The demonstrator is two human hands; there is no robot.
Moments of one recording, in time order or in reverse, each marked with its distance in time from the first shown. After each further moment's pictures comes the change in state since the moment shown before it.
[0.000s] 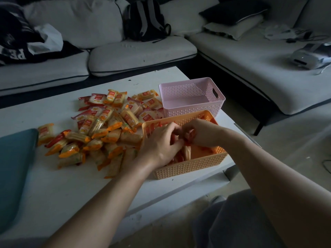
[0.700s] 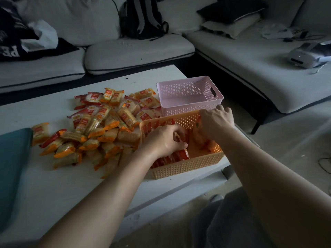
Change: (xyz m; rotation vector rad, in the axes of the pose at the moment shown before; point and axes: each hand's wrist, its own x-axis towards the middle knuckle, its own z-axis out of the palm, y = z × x) left_hand 0.022 0.013 -0.004 0.138 -0.180 -0.147; right_hand 0.007 0.022 -0.003 -0.493 0.377 0.377
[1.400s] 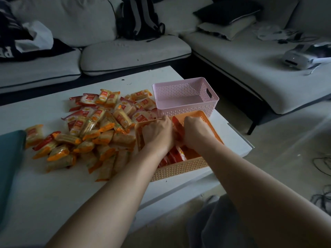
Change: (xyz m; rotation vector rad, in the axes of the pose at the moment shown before) left_hand 0.034 0.014 0.016 0.398 0.233 -0.167; right_hand -0.018 -0.039 -0.004 0.339 -0.147 0.023
